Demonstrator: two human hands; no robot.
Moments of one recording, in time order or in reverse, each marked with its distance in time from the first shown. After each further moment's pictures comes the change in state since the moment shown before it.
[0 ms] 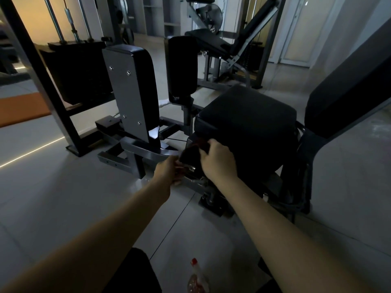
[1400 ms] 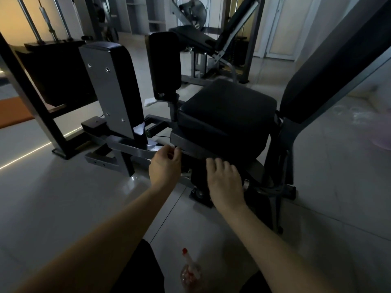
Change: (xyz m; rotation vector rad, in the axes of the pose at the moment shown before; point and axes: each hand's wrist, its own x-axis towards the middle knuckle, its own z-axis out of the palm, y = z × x) left_hand -0.014 -0.016 0.036 0.531 0.248 0.489; right_hand -0.066 0.088 0.013 -0.774 0.269 -0.311
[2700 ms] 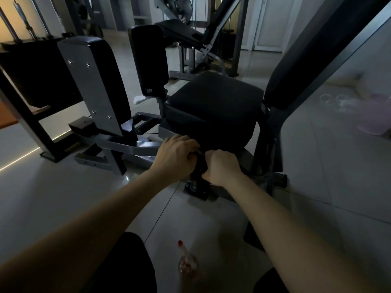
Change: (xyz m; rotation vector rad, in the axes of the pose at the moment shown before) left_hand -0.008 0.028 0.002 0.542 -0.337 0.842; right_hand 0.027 0.037 -0.013 0.293 -0.399 0.044
